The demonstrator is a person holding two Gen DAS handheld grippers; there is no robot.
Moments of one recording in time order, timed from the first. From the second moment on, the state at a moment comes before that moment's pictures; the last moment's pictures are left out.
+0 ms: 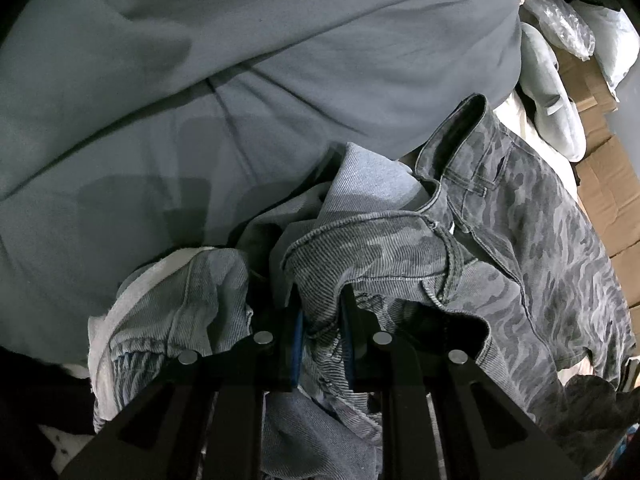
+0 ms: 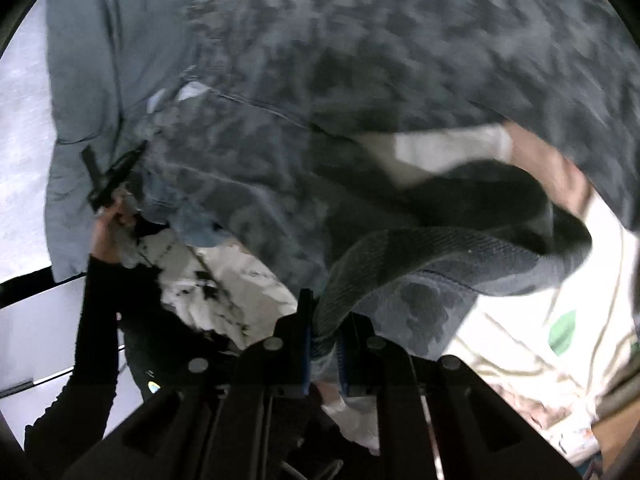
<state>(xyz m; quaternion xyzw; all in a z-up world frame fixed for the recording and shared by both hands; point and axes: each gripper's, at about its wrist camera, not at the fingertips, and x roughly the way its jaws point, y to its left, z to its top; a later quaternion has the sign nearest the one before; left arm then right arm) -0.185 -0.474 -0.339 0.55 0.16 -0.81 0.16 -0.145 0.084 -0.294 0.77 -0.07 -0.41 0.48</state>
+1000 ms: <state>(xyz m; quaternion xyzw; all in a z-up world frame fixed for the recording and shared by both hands) -0.178 -0.477 -0.338 0.54 0.17 -0.81 0.15 -0.053 -0.103 -0.275 0.68 -0.07 -0.48 0.55</state>
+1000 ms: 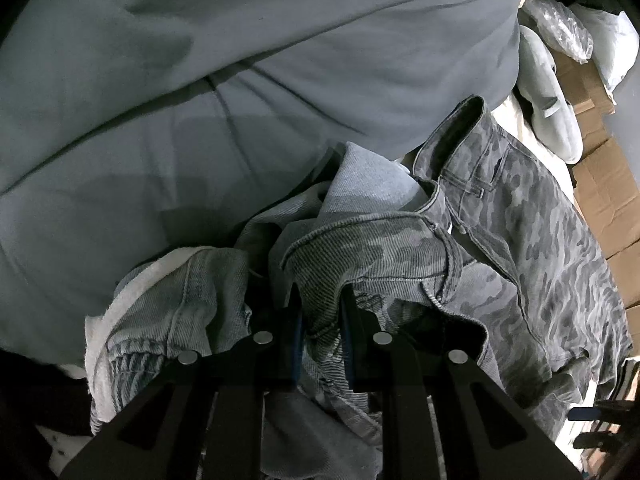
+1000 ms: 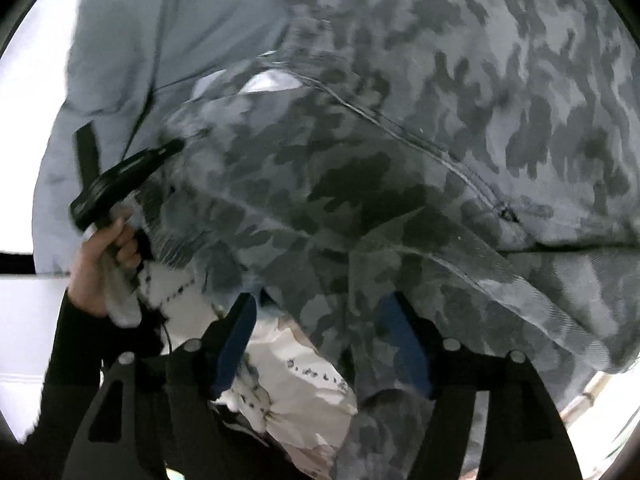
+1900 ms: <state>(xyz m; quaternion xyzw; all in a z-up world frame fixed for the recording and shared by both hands) -0.177 -0.479 -0.340 0.54 0.17 -0.81 0.14 -0.102 0.068 -0.392 0.69 -0.02 -0.57 0.44</state>
